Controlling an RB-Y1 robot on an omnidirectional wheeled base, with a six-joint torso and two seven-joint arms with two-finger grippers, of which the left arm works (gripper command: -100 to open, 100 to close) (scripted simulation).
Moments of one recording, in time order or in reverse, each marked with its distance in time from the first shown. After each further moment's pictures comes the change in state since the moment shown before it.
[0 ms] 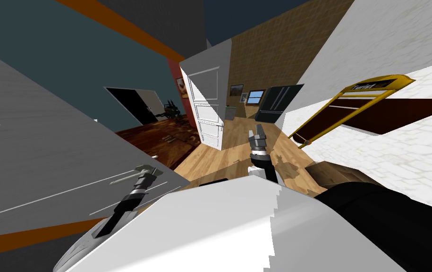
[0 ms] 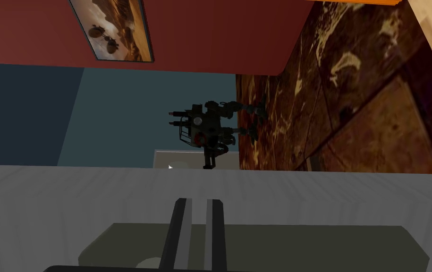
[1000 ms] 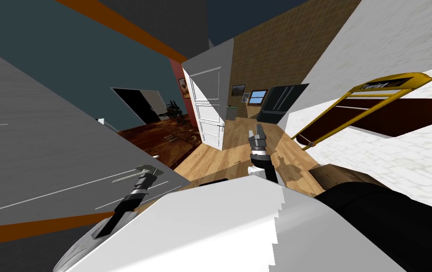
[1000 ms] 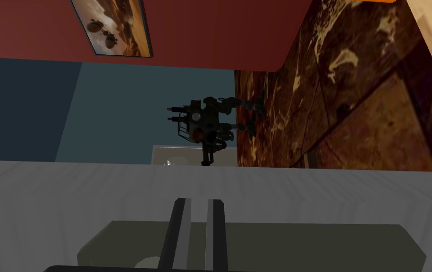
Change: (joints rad) arm 0.013 0.002 -0.006 -0.023 0.000 0.007 0.004
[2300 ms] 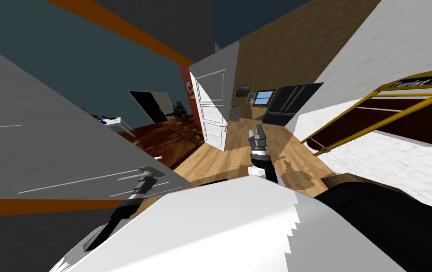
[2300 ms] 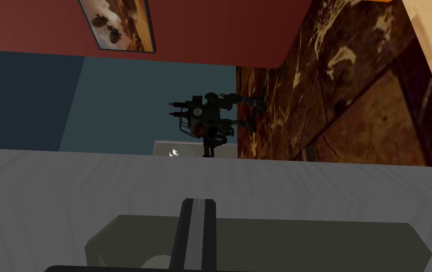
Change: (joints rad) arm 0.077 0.012 -0.018 -0.070 -0.004 -0.036 0.009
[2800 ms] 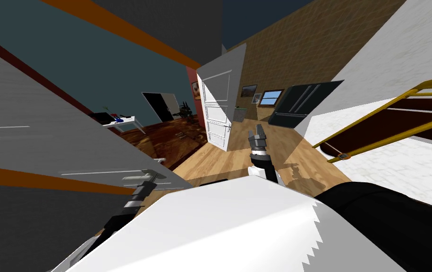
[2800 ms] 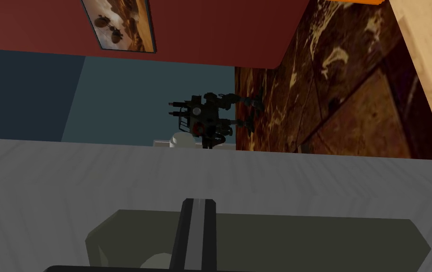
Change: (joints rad) arm 0.081 0.018 -0.030 -0.046 -0.016 -0.072 0.010
